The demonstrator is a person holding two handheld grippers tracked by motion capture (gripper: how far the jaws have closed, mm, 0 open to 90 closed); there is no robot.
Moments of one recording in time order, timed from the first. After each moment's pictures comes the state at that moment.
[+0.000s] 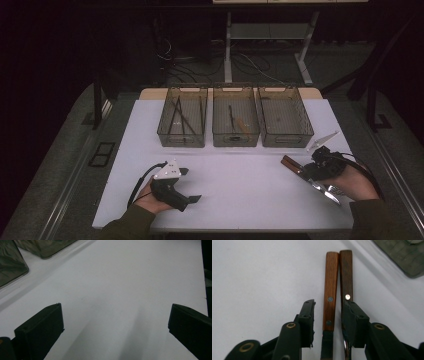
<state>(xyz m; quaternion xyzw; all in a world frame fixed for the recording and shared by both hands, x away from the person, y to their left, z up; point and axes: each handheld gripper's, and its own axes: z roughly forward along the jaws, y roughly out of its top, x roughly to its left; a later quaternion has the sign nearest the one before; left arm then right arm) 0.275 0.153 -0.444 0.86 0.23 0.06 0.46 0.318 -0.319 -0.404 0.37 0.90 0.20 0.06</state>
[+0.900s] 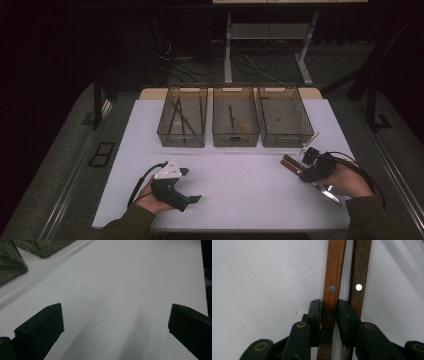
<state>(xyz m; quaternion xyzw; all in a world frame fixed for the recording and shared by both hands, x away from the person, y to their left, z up) 0.276 0.152 -0.445 0.86 0.23 0.06 0.46 0.330 -0.302 -0.421 0.35 0.93 0.10 0.03</state>
